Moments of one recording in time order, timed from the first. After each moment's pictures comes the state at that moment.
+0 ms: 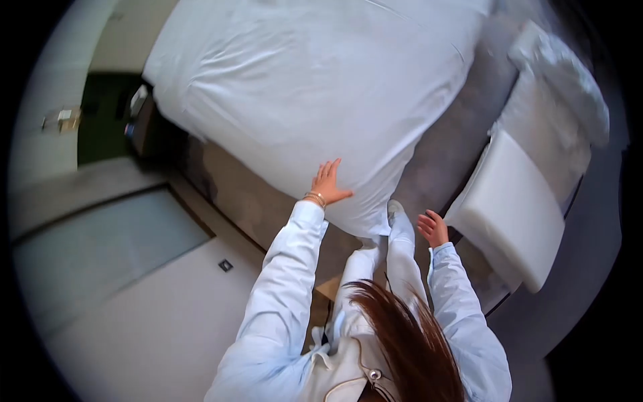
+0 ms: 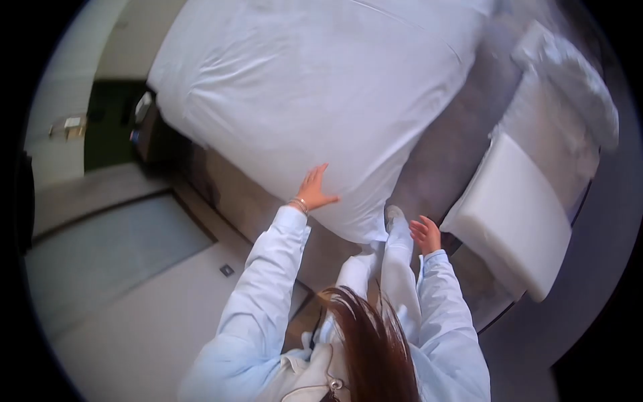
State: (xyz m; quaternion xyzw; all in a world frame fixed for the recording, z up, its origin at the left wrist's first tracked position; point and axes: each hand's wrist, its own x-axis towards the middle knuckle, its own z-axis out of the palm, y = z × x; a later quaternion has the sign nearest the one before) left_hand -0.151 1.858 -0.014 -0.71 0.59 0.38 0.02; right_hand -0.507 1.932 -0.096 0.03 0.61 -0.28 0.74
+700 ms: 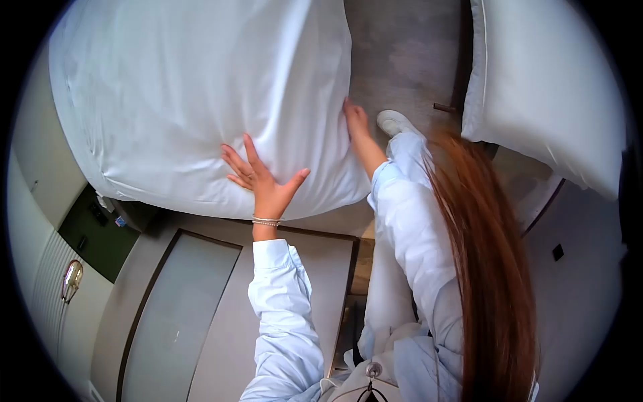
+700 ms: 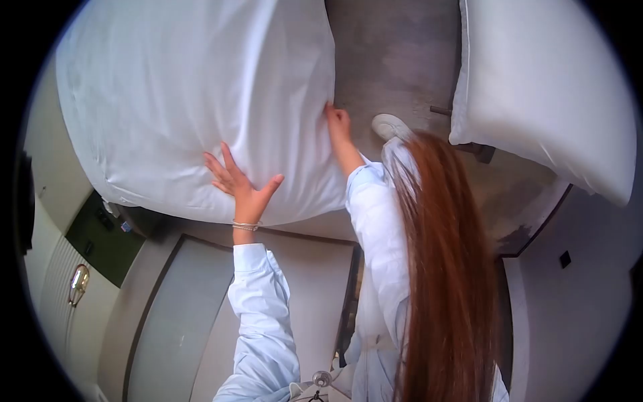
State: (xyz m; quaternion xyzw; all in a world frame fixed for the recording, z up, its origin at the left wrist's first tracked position) left_hand -0.245 1.847 -0.175 -0.69 0.69 0.22 0.06; right_hand -0.375 1.878 -0.386 0.05 0.67 -0.36 0.65
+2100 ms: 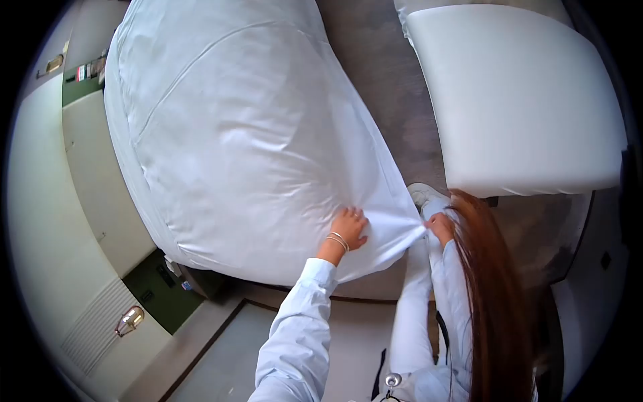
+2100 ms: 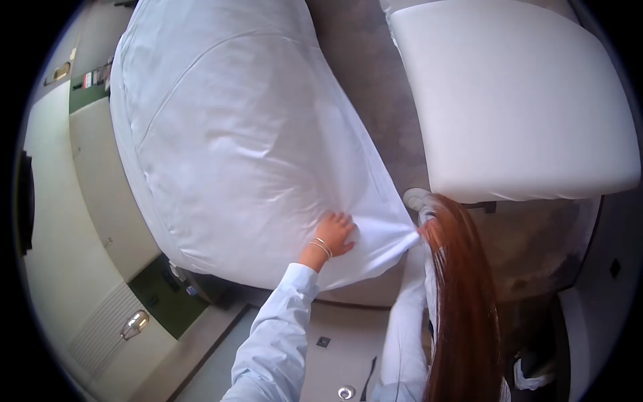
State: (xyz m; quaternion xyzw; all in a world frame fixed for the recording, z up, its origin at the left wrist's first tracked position) left_hand -0.343 1.798 -0.208 -0.19 0.85 0.26 0.42; right_hand -0.538 2.012 -0.355 -0.22 0.76 0.02 0.61
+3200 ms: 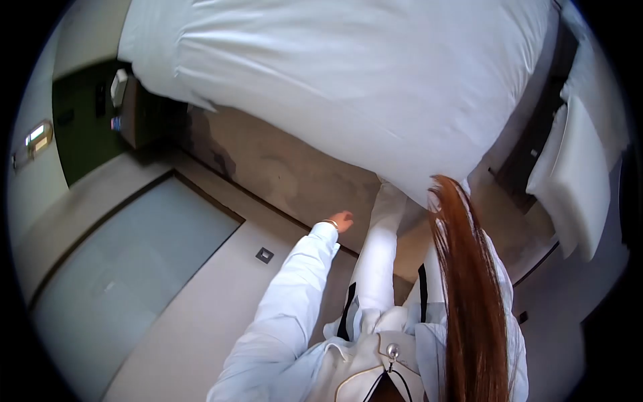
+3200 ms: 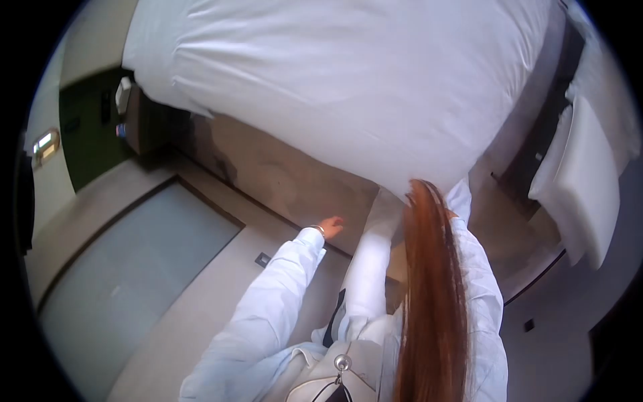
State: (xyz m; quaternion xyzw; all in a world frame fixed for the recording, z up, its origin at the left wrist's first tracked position) left_hand 0.090 2.129 -0.206 -0.63 0.38 0.65 0.20; right_hand -0.284 2.031 -0.256 -0.50 0.68 0.23 0.47
